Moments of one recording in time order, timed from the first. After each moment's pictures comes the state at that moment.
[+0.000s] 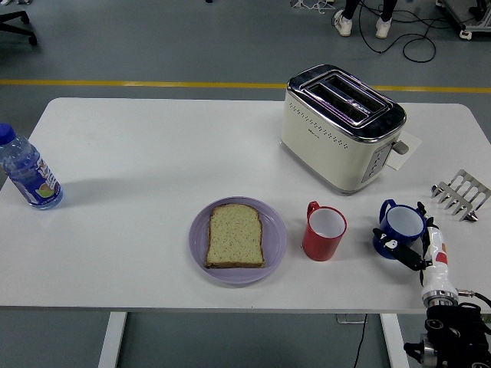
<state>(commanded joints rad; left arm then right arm) -0.10 0.02 -0.24 -0.20 0.22 0.18 0.09 0.14 -0.12 1.04 1.00 -1.02 -0.58 0.36</state>
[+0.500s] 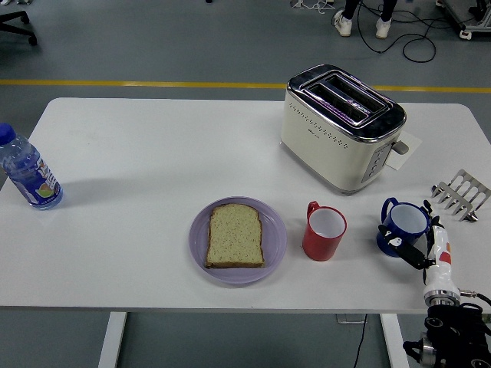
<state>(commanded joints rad) -0.10 0.02 -0.24 -0.20 0.22 0.18 0.09 0.15 -0.12 1.03 0.97 -0.95 -0.61 0.43</state>
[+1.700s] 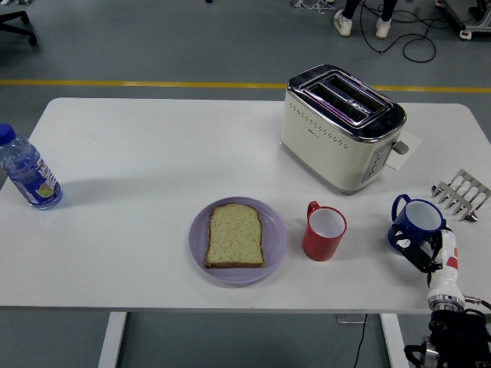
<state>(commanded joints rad) -0.09 0.01 -0.23 -0.20 0.22 0.18 0.09 0.15 -0.12 1.03 0.95 -0.86 -0.60 0.53</state>
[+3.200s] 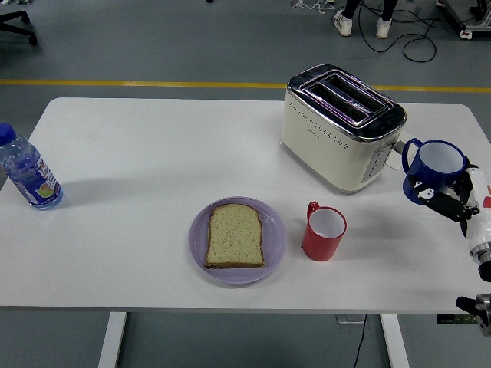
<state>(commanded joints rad) -0.09 0.01 -0.25 -0.20 0.24 0.18 0.09 0.03 -0.23 1.38 1.59 -1.39 -0.34 -0.14</state>
